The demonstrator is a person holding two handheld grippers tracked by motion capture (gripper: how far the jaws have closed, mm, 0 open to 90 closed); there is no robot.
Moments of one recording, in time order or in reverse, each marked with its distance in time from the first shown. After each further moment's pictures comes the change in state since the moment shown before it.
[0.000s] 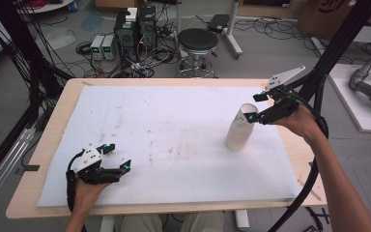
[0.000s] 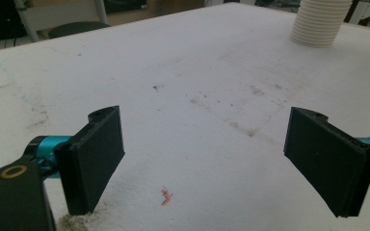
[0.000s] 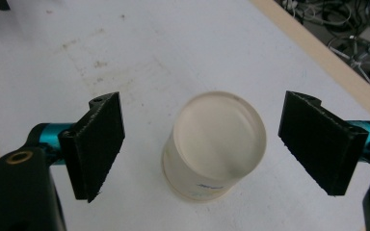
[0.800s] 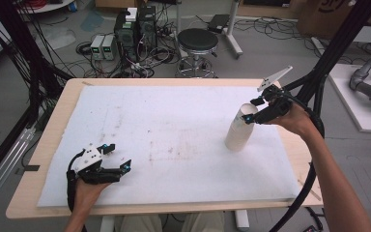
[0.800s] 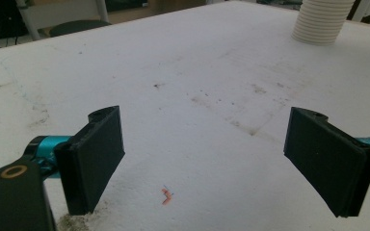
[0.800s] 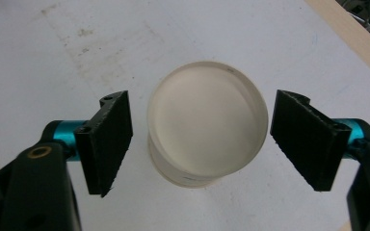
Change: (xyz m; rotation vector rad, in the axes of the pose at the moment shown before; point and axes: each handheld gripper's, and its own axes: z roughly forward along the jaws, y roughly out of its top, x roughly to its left) left arm 0.000 0.000 0.001 0.006 0.004 0.001; right arm -0.009 0.001 0.019 0.129 0.001 0.017
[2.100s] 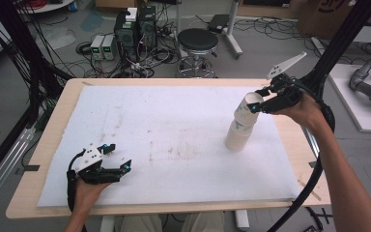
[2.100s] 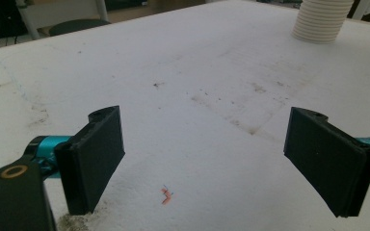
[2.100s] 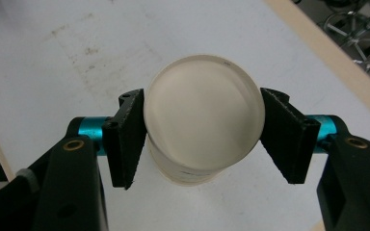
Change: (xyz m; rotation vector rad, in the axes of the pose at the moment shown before) left arm 0.000 0.000 0.000 0.005 0.001 -0.001; right arm 0.003 0.019 -0.043 -0.051 -0.029 -0.006
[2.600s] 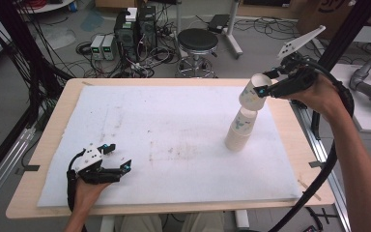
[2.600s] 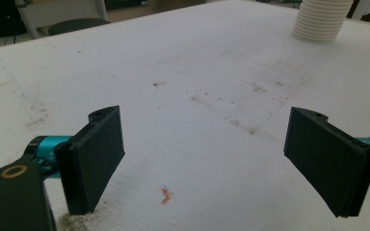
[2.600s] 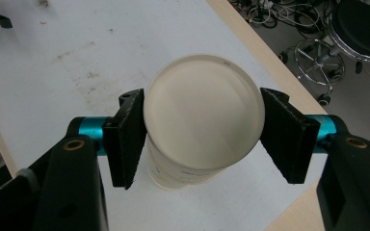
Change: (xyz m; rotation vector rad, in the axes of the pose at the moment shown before) left arm 0.000 0.000 0.000 0.001 -0.001 0.001; right arm 0.007 0.035 -0.051 -0.030 -0.061 -0.059
